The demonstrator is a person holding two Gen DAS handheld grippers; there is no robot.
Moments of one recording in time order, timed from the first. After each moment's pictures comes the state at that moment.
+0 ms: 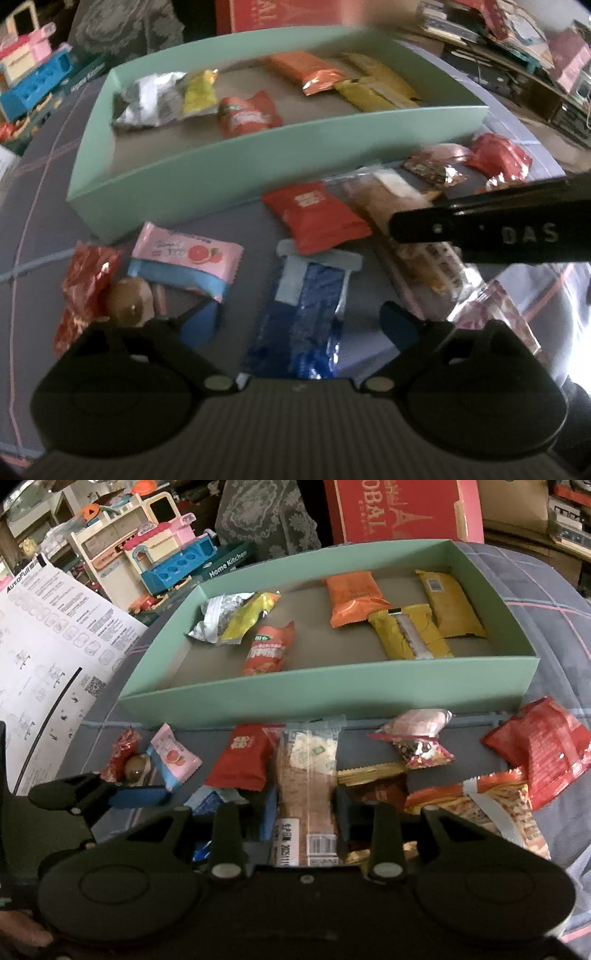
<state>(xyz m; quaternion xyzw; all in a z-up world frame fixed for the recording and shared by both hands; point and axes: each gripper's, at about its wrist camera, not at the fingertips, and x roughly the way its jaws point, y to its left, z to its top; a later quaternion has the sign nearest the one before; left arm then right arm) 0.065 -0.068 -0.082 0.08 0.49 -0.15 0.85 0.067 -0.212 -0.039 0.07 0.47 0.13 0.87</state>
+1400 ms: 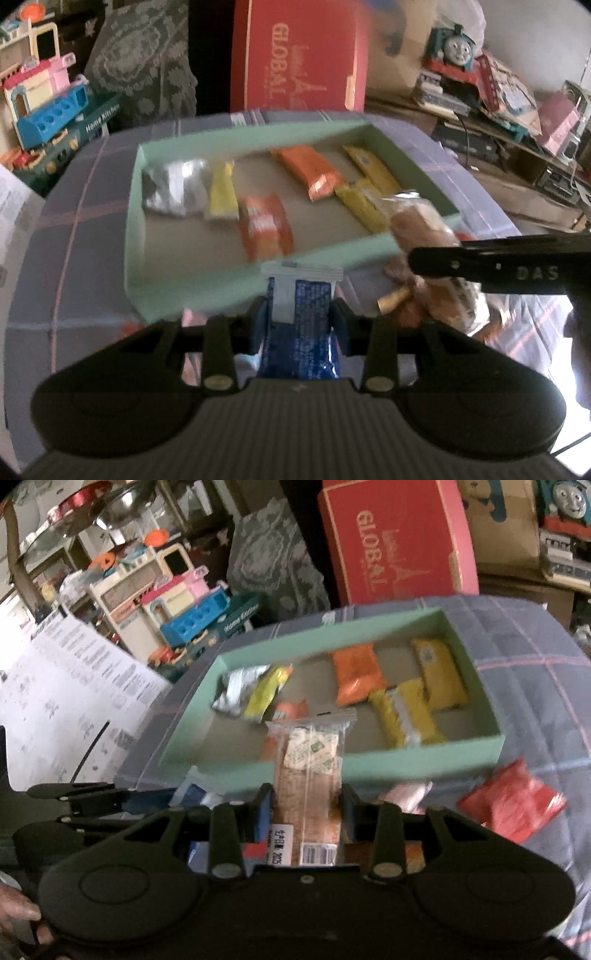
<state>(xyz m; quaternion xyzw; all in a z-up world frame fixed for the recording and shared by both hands) 0.078 -0.046 0.009 0.02 0.42 -0.16 0.89 0.066 -0.242 0.031 0.11 0.40 0.14 0.90</state>
